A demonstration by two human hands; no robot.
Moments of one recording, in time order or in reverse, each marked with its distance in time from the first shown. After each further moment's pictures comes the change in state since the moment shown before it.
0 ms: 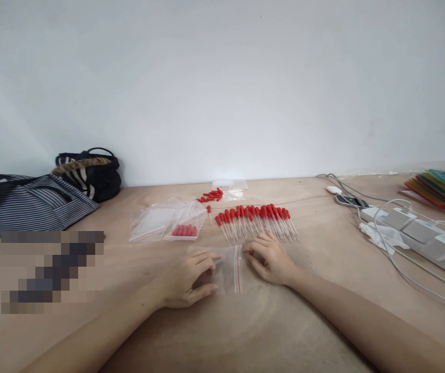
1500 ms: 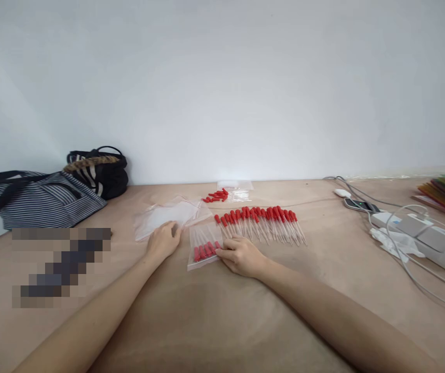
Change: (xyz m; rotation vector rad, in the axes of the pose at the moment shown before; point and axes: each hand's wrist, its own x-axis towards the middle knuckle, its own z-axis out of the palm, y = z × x) left_hand -0.004 -0.108 -0.002 0.448 0.322 -0.928; right_hand 0.054 -0.016 0.053 -0.178 0.147 -0.396
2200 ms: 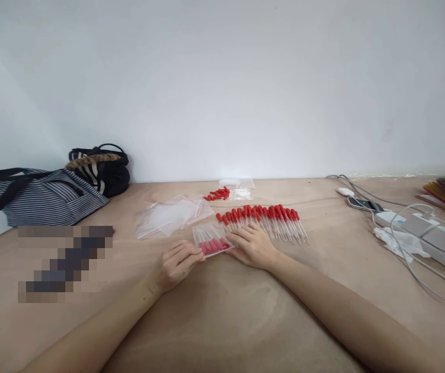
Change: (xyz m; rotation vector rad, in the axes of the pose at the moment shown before) left_hand -0.058 0.032 -0.032 -0.323 0.603 1.096; right_hand -0.009 0.018 -0.016 -0.109 0.056 0.023
